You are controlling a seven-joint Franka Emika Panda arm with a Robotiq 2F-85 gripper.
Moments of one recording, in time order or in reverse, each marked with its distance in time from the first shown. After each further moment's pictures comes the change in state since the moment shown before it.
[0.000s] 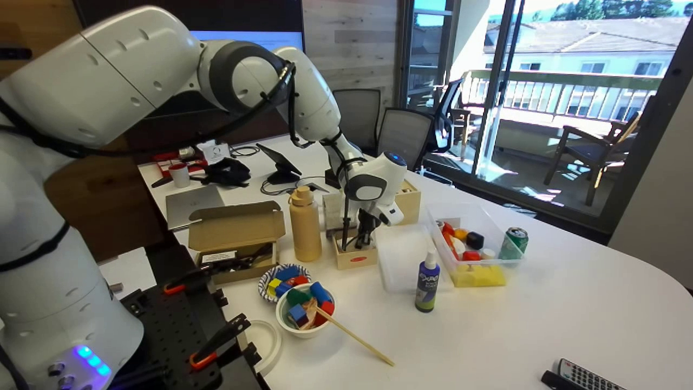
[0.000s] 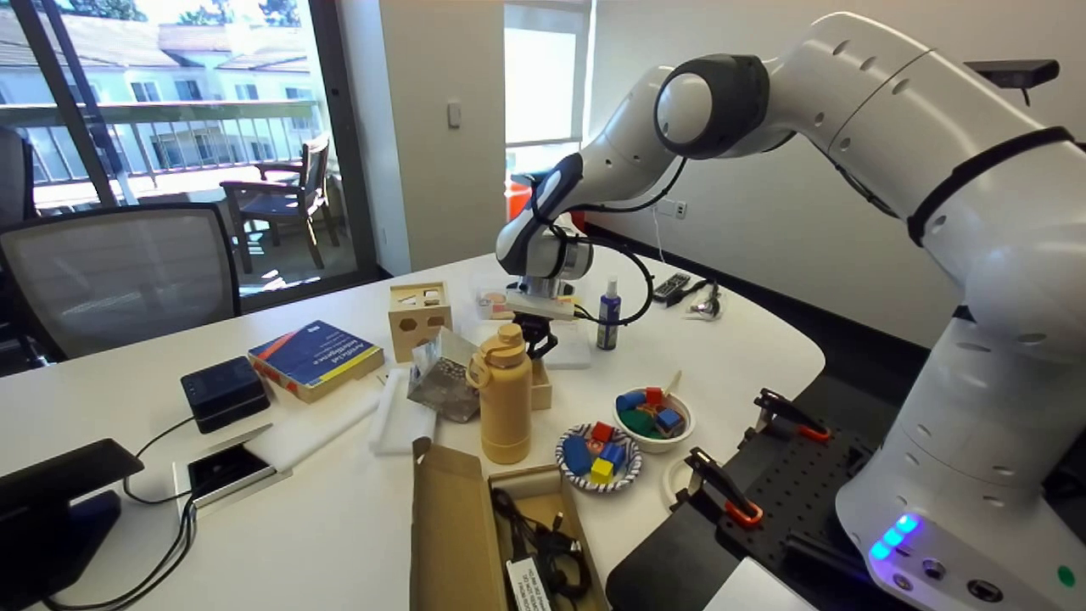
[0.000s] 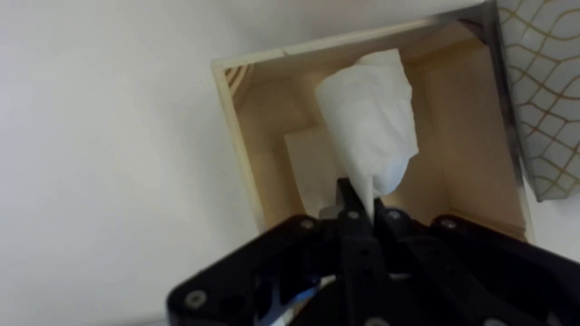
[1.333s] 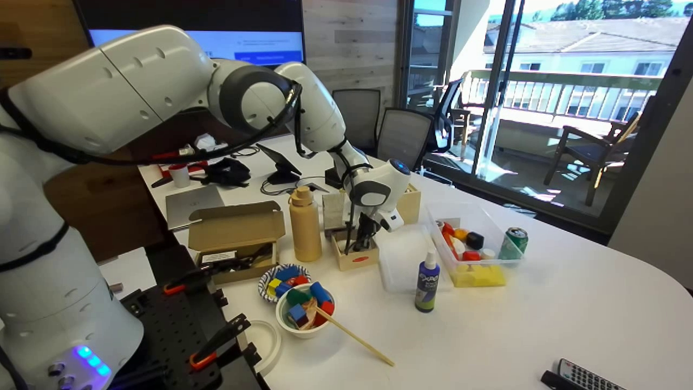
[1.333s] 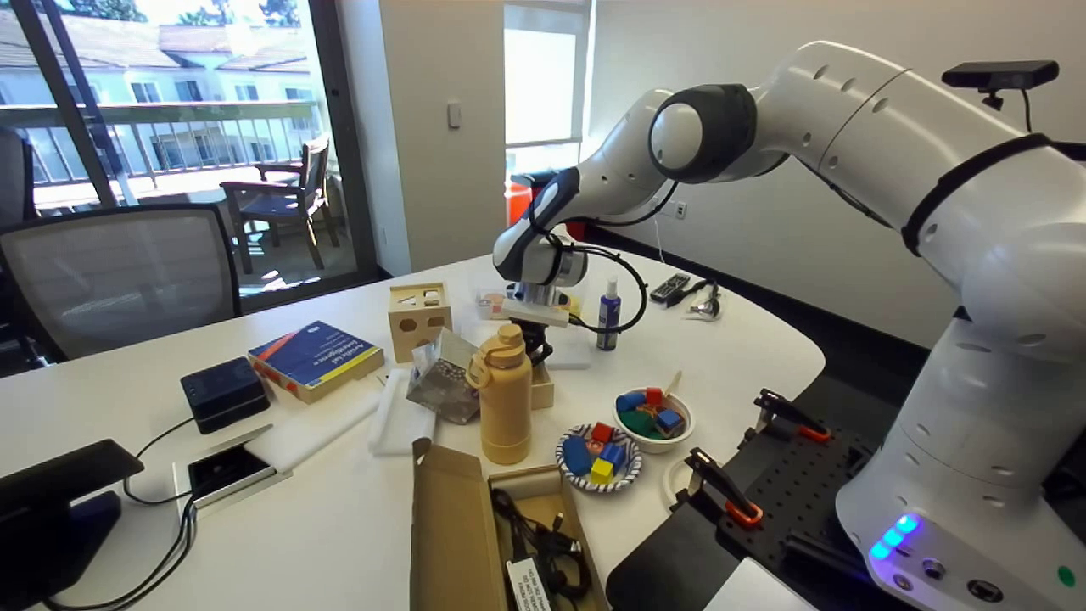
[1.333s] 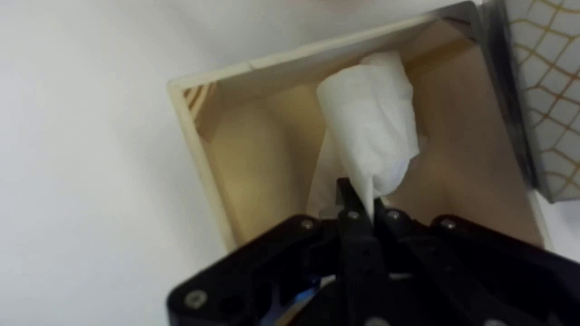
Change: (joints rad) arm -0.019 0.093 0.021 0.125 0.002 -0.085 0.007
